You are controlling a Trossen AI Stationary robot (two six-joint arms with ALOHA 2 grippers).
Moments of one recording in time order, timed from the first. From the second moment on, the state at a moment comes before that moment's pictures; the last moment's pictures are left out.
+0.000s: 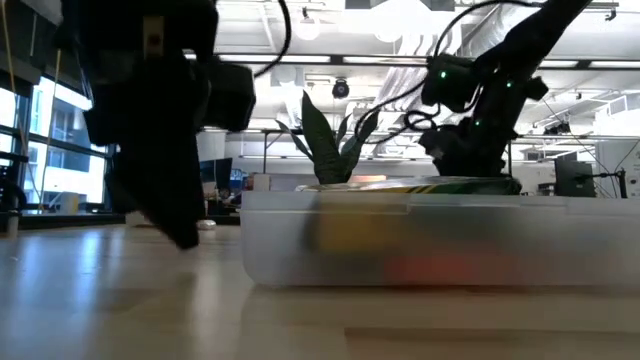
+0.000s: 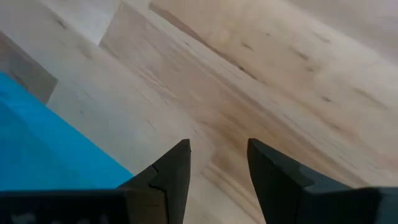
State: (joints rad) left arm -0.29 1.75 0.85 -0.02 0.04 -0.95; right arm -0.31 1.45 0.67 -0.35 -0.04 0.67
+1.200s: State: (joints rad) left arm -0.37 1.83 0.85 0.24 0.05 -1.23; right arm -0.39 1.51 0.67 -0.31 -0.17 0.67
